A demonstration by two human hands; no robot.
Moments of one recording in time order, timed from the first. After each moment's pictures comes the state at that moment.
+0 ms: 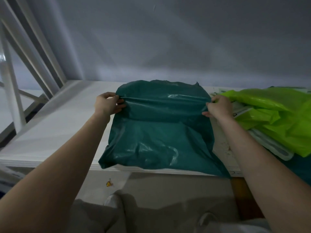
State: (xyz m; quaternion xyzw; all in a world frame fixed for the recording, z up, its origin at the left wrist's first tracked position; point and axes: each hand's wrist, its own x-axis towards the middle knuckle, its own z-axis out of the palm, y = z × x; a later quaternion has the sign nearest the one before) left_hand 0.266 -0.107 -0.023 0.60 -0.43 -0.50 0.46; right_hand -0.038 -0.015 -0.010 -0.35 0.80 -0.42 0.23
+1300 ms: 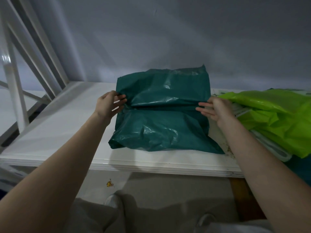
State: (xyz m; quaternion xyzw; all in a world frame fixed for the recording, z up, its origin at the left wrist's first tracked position) left_hand 0.264 -0.094 -0.013 0.50 -0.38 -0.59 0.50; right_hand -0.036 -0.010 -0.004 -0.23 0.66 -0.58 0.42
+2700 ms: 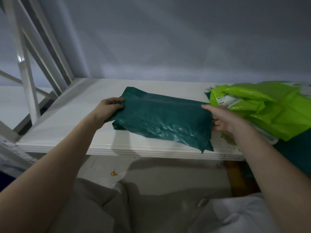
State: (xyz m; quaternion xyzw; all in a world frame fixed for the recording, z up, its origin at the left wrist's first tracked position) left_hand 0.295 -0.044 -0.012 0.55 -0.54 -0.55 0.34; right_hand -0.029 0.062 0.005 -0.29 0.75 -0.39 0.46
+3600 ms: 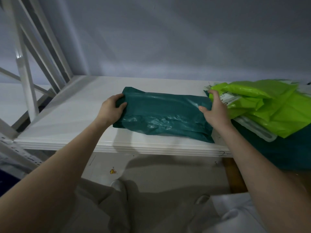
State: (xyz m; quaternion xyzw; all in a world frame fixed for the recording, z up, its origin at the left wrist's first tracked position) left_hand 0.282 -0.031 -0.025 0.58 -0.71 -0.26 0.31; right_hand -0.020 0.061 -0.018 -0.50 0.76 -0.38 0.12
